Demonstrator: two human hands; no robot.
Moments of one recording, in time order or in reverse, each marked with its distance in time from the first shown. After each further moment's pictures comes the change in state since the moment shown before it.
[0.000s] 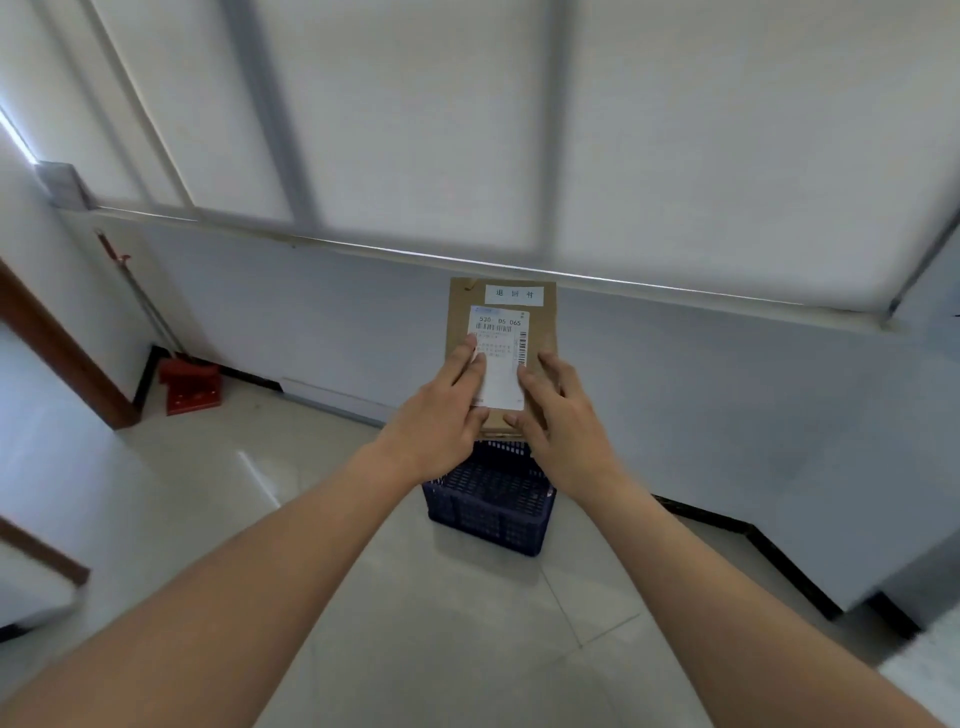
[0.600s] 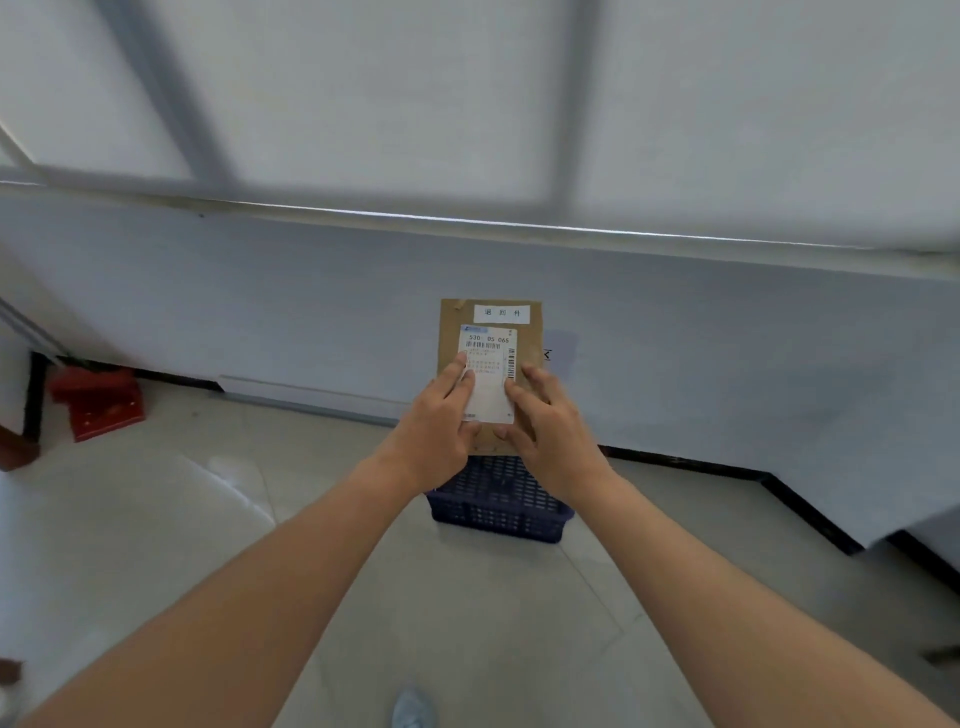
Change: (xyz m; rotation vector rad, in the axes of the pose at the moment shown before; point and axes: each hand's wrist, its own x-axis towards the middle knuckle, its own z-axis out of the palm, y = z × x) left_hand 0.156 -0.253 0.082 -0.124 -0.200 0.029; right_hand 0.189 0.064 0.197 -0.116 -0.124 0.232
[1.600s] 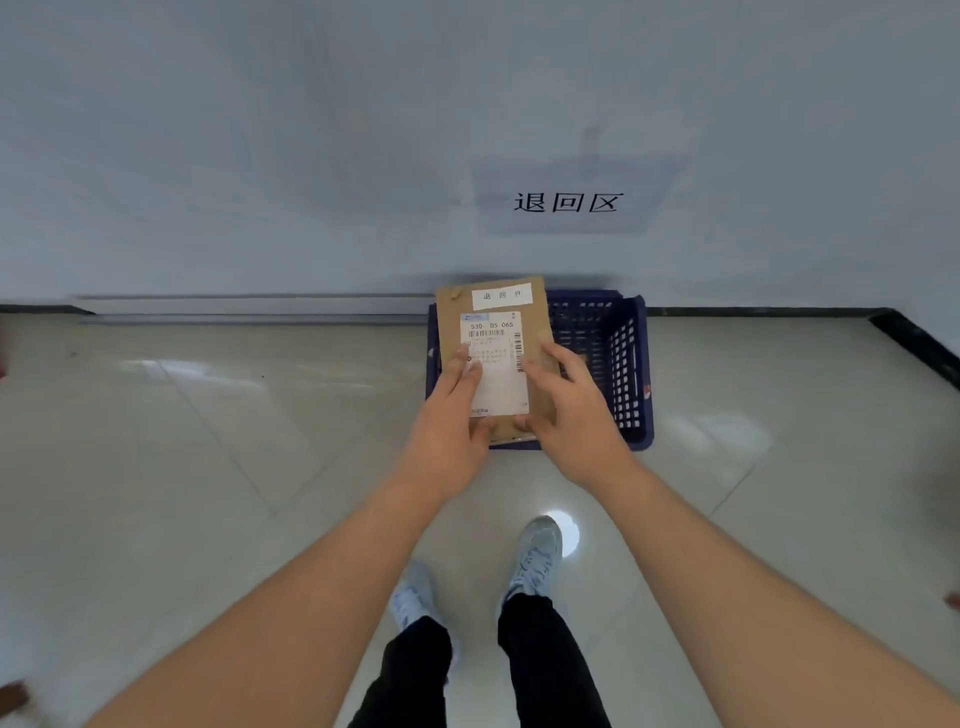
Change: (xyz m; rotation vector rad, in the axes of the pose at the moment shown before) left_hand 0.200 -0.284 0.277 -0.309 -0.361 -0.262; right_hand 0.201 0.221 0.300 0.345 -0.153 0.490
